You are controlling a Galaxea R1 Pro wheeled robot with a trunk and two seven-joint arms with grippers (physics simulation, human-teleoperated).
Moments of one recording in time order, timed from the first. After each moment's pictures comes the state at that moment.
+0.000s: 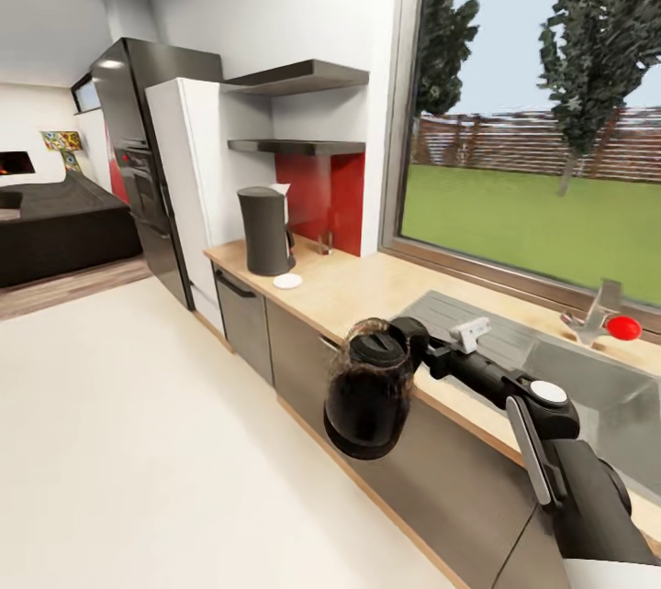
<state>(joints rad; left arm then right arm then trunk) 0.05 0.06 0.26 -0.01 -0.11 -0.13 0.16 -0.46 -0.10 -0.07 -1.51 0.01 0.47 0.59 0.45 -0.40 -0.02</state>
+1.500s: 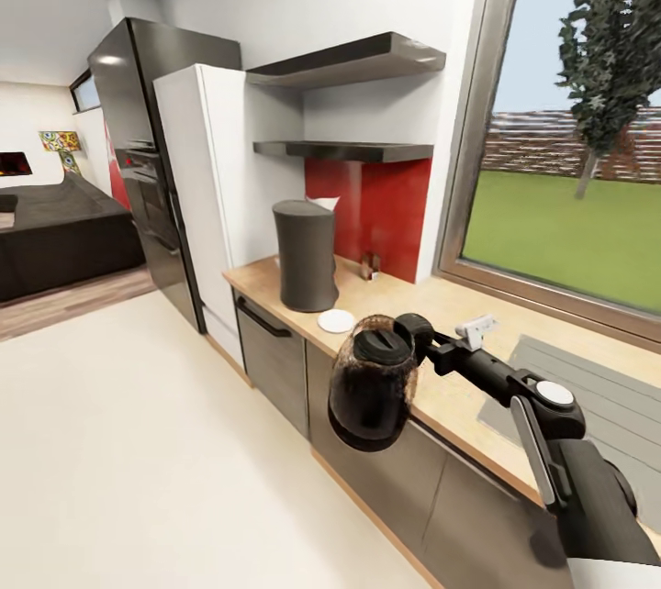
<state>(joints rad) 0.05 0.06 0.26 -0.01 -0.11 -0.13 0.16 -0.46 -0.10 -0.09 -1.51 0.01 0.42 0.59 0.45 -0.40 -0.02</state>
